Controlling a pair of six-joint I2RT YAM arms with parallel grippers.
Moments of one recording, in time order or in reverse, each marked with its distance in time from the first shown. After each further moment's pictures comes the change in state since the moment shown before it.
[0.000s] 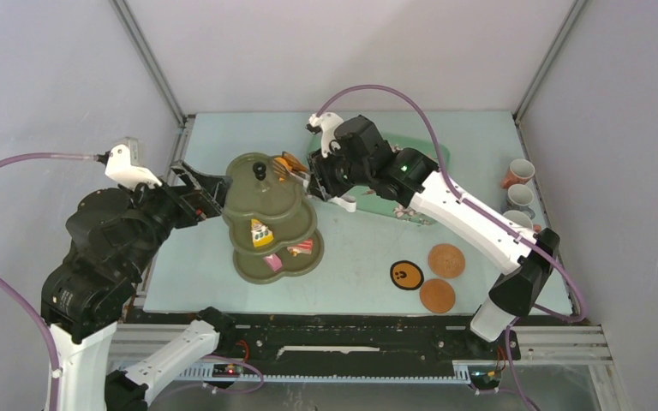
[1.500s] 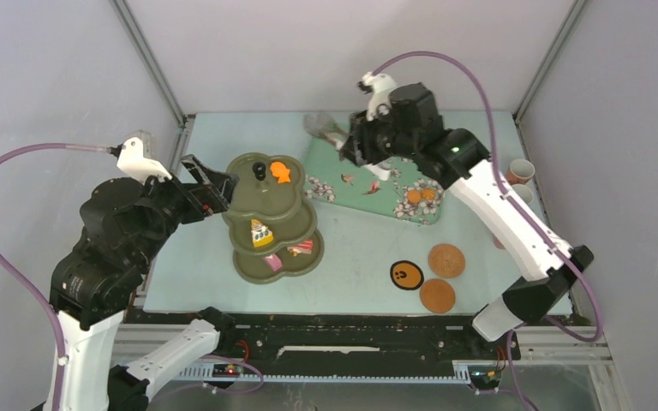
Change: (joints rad) left arm 0.000 0.041 0.000 -0.011 0.008 0.003; right arm -0.169 -0.071 0.088 -0.037 -0.050 0.007
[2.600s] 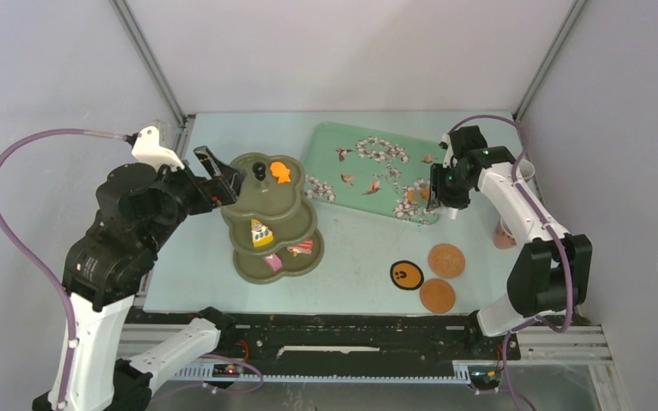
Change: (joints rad) left arm 0.016 0.059 0.002 0.019 0.027 0.035; right arm -0.552 -0.052 -0.539 -0.238 -0.011 -0.005
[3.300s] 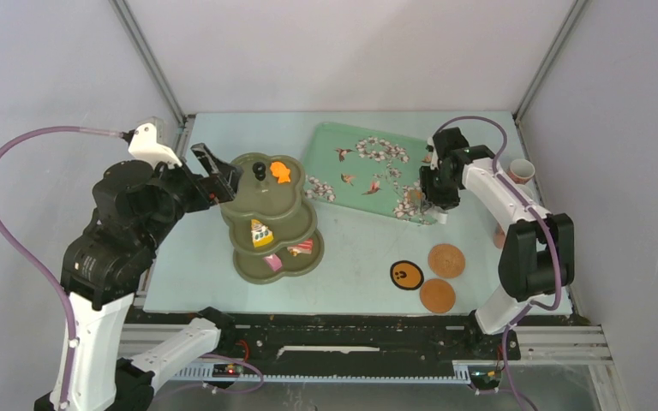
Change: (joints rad) left arm 0.024 0.013 0.027 -0.008 0.003 0.026; right arm 0.053 0.114 0.005 0.069 0.083 -0.016
